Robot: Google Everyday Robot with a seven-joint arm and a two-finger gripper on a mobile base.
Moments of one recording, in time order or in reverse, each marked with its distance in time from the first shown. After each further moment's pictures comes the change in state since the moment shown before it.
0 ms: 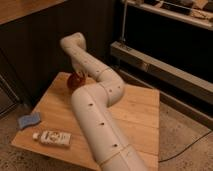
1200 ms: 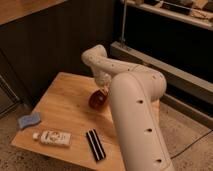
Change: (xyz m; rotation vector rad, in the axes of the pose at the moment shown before) arm 0.157 -0.067 0.018 0.197 0.272 -0.310
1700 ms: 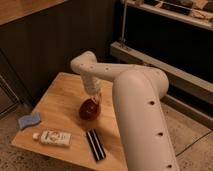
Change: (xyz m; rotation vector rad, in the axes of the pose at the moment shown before) arm 0.043 0.061 0.013 -0.017 0.024 -0.180
